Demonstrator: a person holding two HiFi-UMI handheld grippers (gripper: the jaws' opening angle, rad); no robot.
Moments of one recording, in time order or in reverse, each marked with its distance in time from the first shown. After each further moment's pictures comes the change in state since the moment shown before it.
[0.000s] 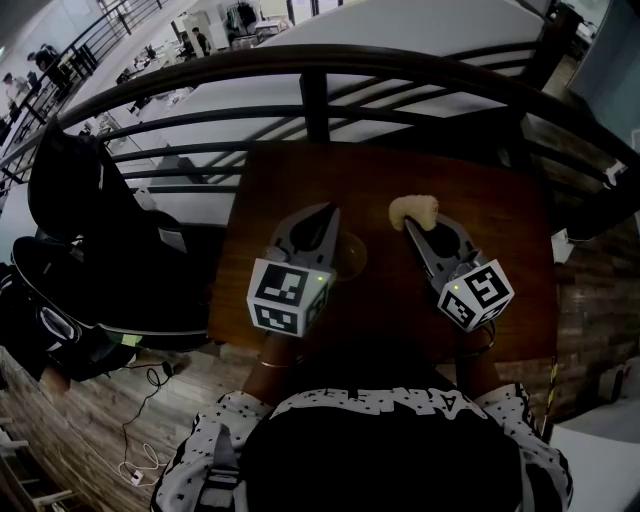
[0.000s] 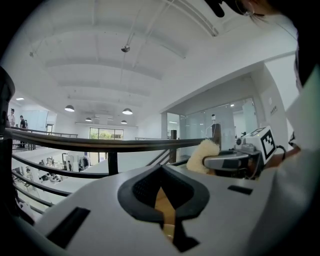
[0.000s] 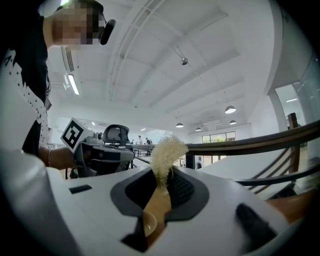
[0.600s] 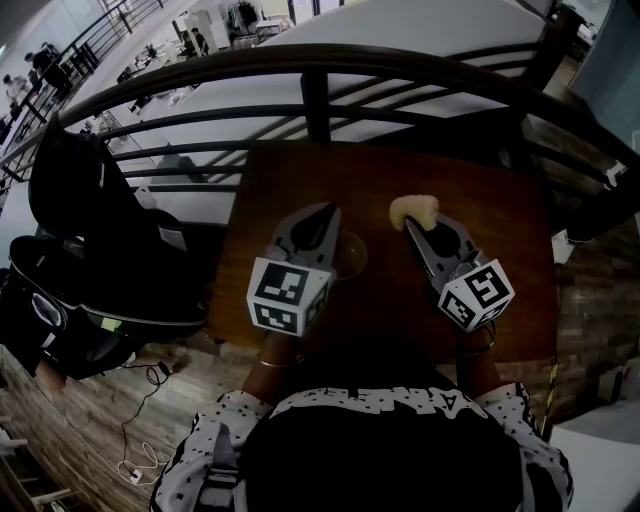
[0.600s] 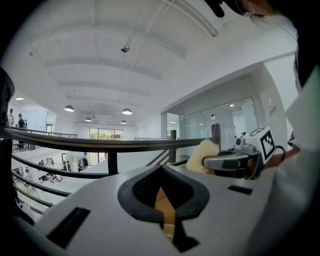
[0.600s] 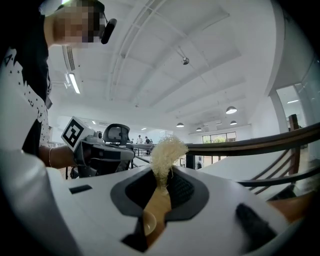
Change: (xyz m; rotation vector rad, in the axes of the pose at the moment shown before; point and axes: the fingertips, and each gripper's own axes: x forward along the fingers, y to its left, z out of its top) left arm -0.002 0.002 0.000 0.002 -0.001 -0.005; right arm 0.003 0.003 -0.001 -0.016 0.005 0.004
